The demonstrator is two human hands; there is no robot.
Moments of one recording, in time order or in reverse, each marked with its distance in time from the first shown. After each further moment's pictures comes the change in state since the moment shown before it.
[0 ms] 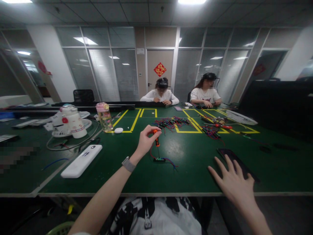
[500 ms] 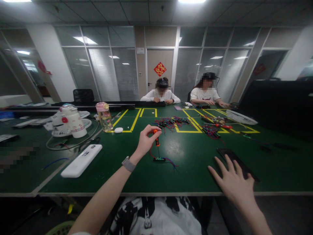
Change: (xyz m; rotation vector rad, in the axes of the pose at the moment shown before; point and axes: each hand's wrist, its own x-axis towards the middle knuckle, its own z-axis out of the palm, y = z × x) left_hand 0.000 -0.003 0.001 0.011 0.005 0.008; right_hand 0.000 0.001 0.004 0.013 0.023 -0.001
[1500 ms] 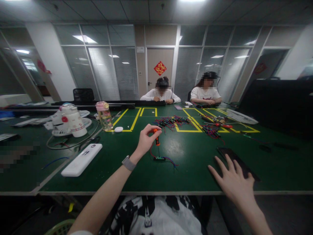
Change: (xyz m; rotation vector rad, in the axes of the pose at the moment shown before) left_hand 0.000 -0.001 -0.001 -0.025 -0.008 0.010; right_hand -0.001 -0.001 -0.002 -0.037 -0.033 0.006
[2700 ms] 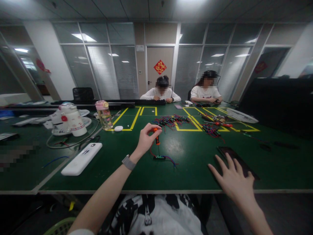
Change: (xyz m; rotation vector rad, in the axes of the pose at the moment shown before) left_hand 0.000 0.002 0.000 -0.016 -0.007 -0.010; right_hand 0.000 -0.003 -0.007 0.032 -0.041 0.034
